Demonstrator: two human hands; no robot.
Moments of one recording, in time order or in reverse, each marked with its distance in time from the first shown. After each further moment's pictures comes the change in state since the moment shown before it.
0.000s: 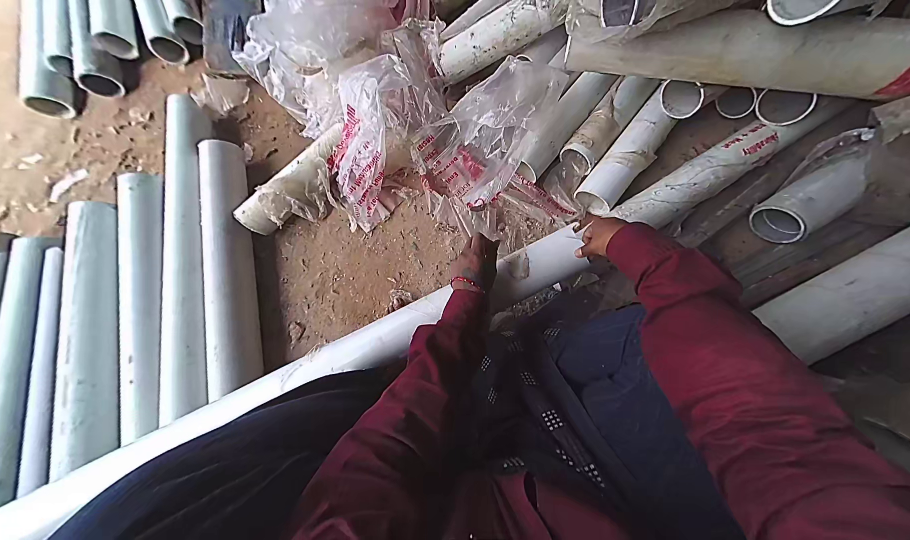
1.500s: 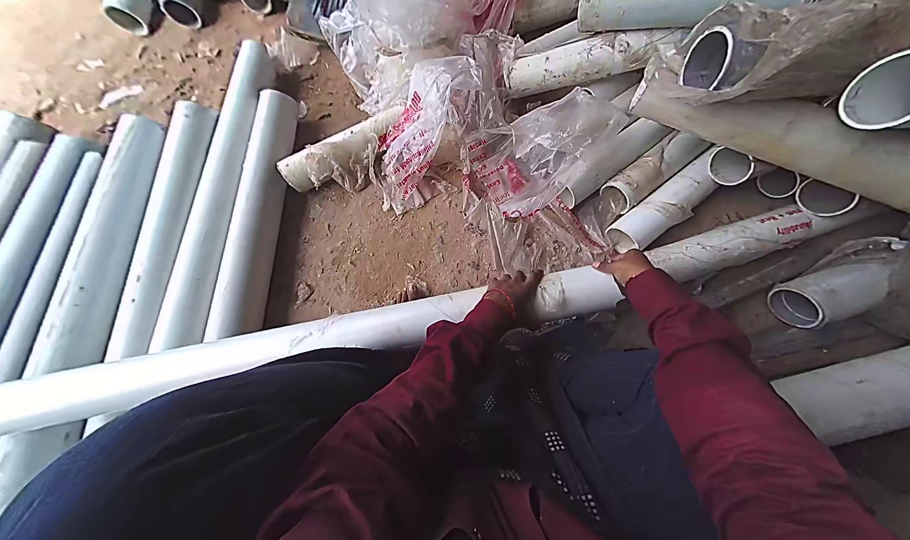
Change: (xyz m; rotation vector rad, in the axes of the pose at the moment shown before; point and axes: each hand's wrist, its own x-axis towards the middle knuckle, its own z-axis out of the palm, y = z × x) left_hand -0.007 0.001 0.005 0.312 -0.517 0.123; right_hand 0.016 -0.009 0.019 0.578 0.334 0.119
